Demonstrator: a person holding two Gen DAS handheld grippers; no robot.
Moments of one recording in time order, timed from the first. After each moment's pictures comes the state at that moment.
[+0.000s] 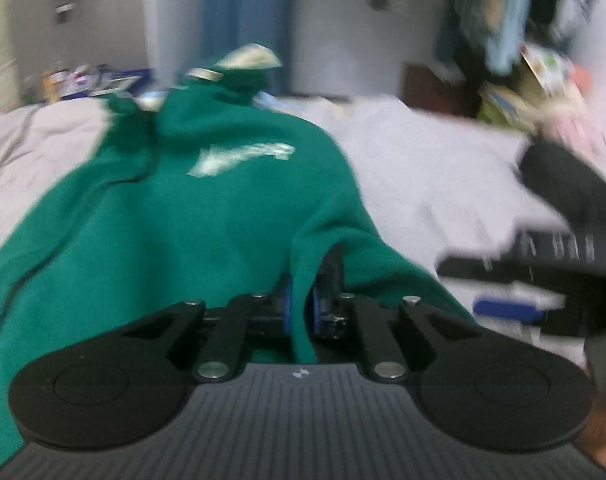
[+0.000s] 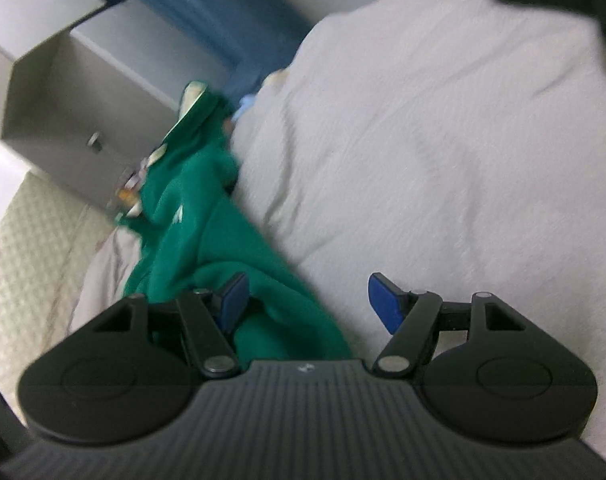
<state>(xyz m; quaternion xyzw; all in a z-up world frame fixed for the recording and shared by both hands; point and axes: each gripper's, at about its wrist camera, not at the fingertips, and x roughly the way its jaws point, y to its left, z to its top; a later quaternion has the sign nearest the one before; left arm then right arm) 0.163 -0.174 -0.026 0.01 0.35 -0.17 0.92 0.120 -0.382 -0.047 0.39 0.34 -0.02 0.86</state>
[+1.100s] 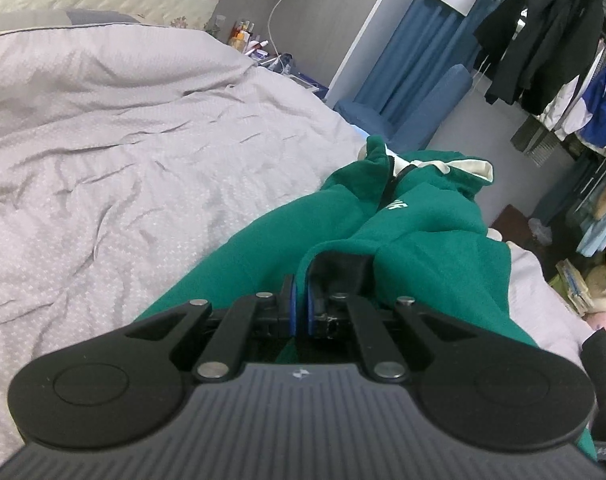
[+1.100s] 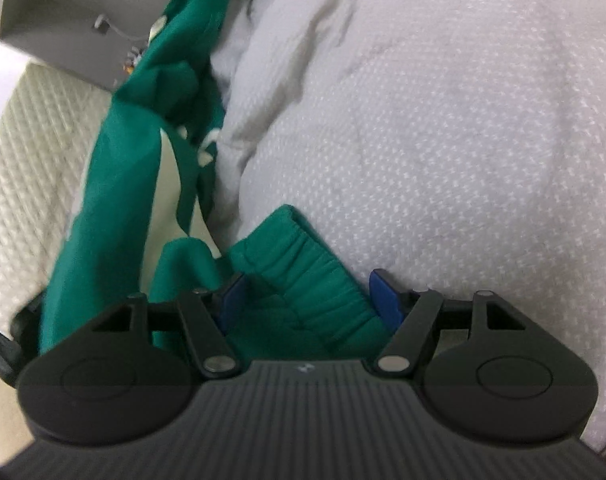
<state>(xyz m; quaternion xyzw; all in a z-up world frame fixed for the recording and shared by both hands) 0.168 0.082 -0.054 -0.22 0.31 -0.02 0.92 0.124 -0.307 -0.081 0.34 0.49 0.06 0.80</state>
